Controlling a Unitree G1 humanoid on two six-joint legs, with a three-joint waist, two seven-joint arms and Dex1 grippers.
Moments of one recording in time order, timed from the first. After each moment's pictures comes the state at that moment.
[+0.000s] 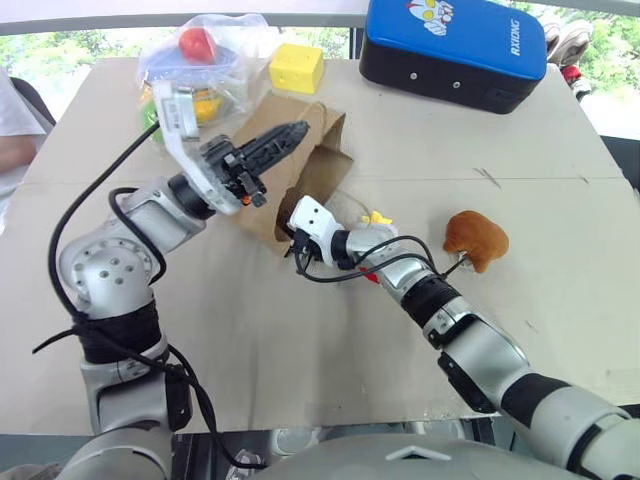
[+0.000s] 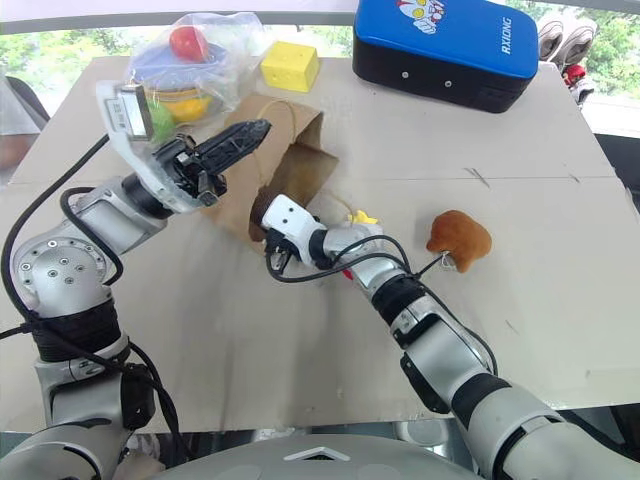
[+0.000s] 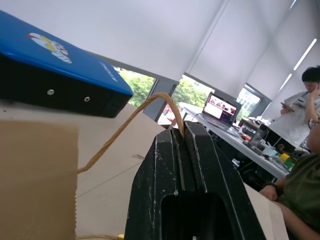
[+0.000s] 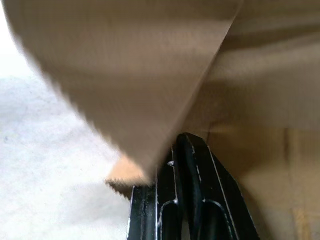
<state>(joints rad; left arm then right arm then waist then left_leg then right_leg) -0.49 0.56 0.34 -0.27 -1.14 0.89 -0.56 -0.82 0.13 0.43 0.82 0.06 -0.03 0.70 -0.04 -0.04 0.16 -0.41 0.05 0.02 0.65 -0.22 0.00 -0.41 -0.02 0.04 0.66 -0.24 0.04</state>
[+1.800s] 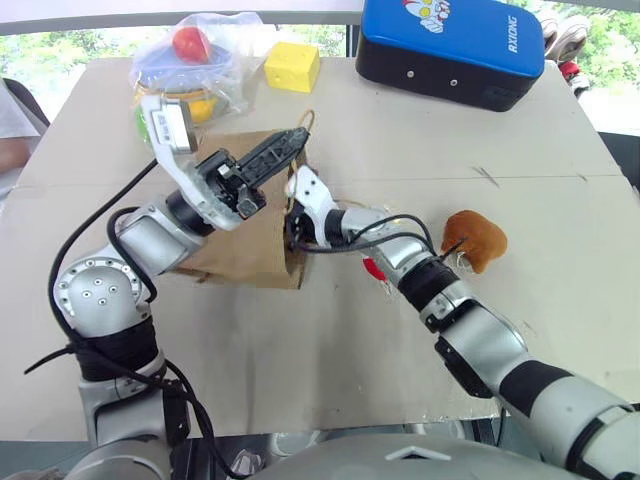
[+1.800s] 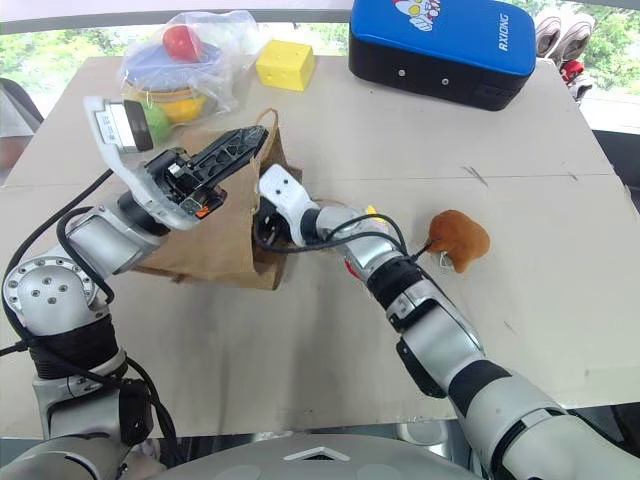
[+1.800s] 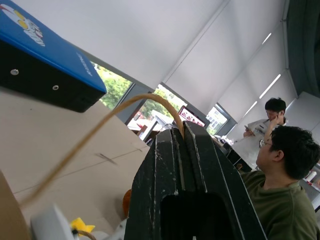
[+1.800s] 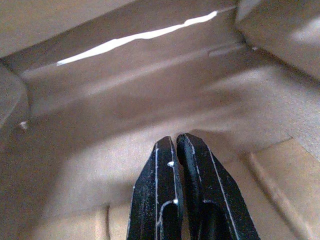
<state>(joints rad) -0.41 0.54 0.35 -0.31 -1.44 0.92 -0.40 -0.87 0.14 0.44 0.76 0.17 0.09 0.71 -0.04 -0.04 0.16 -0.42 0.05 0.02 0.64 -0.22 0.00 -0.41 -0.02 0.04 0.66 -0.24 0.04</state>
